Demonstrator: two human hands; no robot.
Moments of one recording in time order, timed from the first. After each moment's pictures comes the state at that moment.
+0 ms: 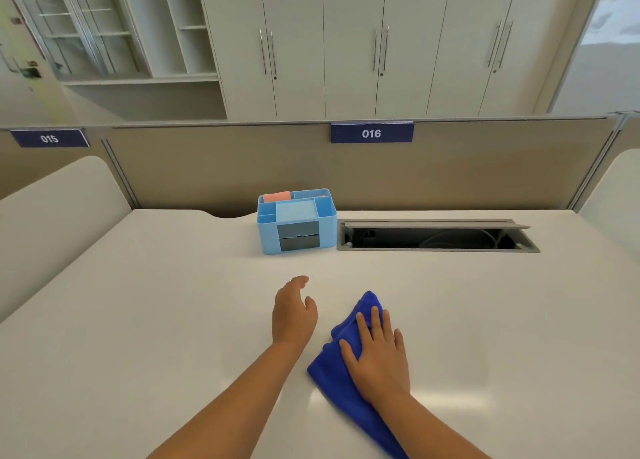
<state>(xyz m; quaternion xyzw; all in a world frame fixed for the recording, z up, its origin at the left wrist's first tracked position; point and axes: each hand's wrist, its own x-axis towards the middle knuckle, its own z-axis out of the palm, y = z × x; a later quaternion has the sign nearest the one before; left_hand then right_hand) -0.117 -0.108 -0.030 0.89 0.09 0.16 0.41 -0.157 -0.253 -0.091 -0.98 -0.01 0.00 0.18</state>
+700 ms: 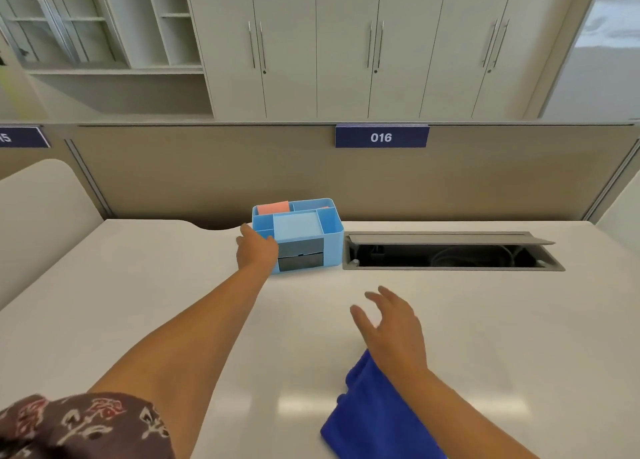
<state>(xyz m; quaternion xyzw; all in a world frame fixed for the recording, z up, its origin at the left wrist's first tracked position) 0.049 -0.031 0.031 0.87 0.26 0.10 0.41 -0.081 -0.238 -0.025 -0.94 0.04 -0.08 0.33</state>
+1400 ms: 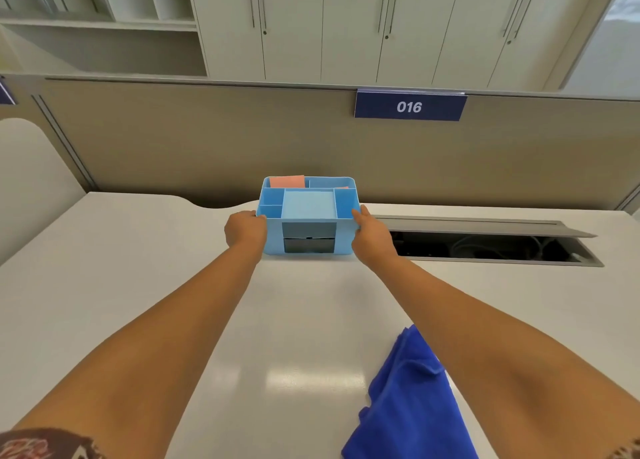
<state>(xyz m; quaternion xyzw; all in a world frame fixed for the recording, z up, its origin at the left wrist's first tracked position) 0.102 0.008 0.000 0.79 0.30 0.10 0.52 0.098 -0.194 -0.014 -0.96 -0.02 -0.02 0.28</state>
